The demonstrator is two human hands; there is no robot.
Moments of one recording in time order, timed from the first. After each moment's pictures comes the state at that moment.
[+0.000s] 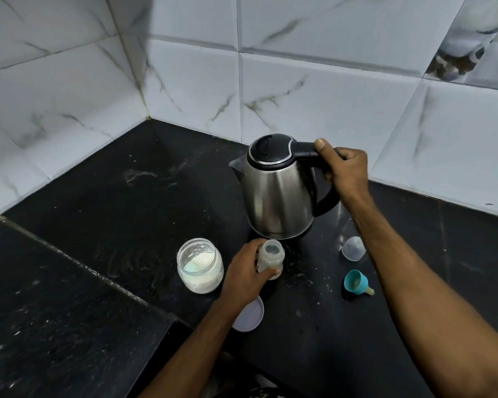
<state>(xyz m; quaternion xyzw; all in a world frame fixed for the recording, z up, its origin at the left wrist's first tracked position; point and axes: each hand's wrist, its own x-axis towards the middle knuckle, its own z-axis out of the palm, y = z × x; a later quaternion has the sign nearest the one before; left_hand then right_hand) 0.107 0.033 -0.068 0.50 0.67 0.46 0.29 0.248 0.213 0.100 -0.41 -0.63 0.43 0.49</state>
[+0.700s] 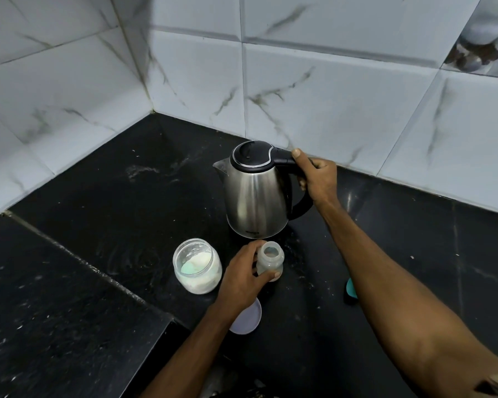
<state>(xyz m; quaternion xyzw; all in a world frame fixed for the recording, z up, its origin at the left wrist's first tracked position) 0.109 0.031 -0.065 0.48 0.68 0.45 0.31 0.206 0.241 0.040 -0.37 -0.61 0.50 0.49</state>
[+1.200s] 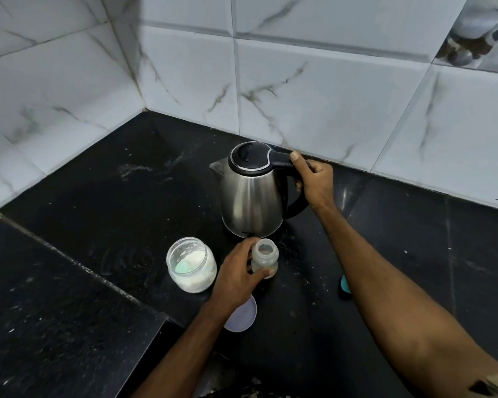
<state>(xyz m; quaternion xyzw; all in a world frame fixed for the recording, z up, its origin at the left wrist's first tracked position) 0.109 0.030 -0.059 0.49 0.68 0.44 0.31 0.216 0.237 0.029 -0.38 -0.61 0.50 0.48</state>
